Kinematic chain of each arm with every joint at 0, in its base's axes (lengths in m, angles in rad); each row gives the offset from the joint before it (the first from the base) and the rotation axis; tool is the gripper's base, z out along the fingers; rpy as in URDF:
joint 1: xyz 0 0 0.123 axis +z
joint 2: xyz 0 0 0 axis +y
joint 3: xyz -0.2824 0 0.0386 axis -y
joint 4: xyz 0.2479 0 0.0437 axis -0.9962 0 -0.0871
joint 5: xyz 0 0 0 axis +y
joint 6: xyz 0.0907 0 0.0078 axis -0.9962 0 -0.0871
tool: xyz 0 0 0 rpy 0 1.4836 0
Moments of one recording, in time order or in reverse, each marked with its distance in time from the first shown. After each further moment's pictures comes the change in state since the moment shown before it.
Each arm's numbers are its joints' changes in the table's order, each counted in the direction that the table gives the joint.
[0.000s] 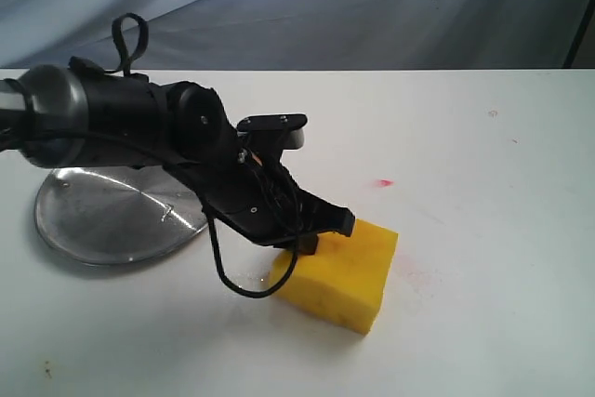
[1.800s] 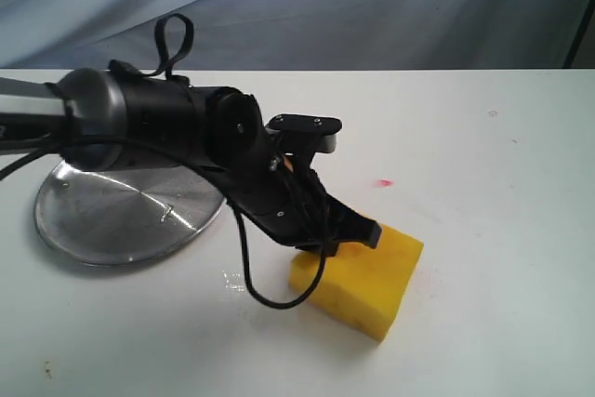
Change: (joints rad) left arm -0.064 0.044 0.086 -0.103 0.012 0.041; right arm 0.000 0.000 0.000 0.000 0.000 0.000
